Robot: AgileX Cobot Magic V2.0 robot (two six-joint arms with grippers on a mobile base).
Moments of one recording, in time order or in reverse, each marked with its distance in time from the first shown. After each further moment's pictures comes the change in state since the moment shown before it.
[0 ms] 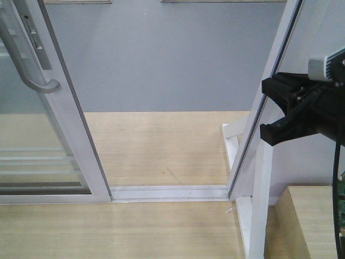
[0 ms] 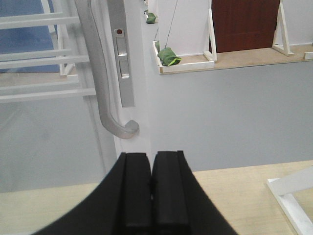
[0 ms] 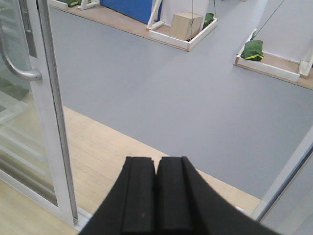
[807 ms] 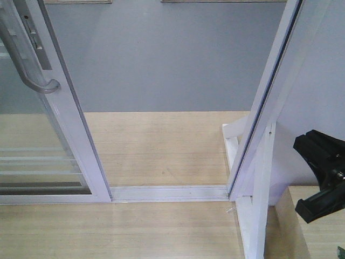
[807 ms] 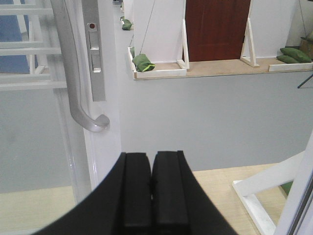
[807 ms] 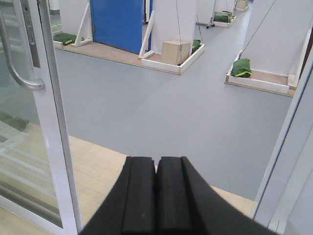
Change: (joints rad) left arm -0.128 -0.194 0.069 -0.074 0.102 -0.004; right arm 0.000 -0.396 0.351 -0.004 -0.088 0.074
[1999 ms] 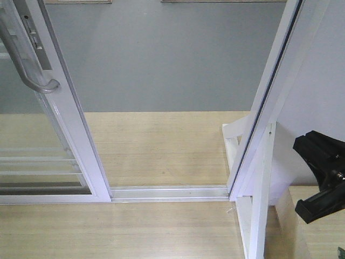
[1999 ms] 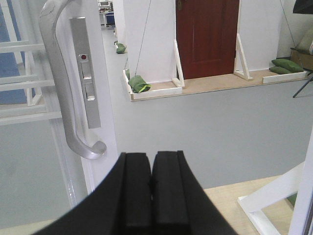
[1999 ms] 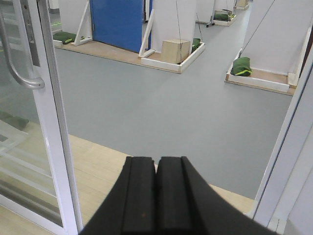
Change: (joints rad) left arm 0.000 0.000 0.001 -0.346 -0.090 0.412; right arm 0.000 0.000 0.003 0.001 0.000 0.001
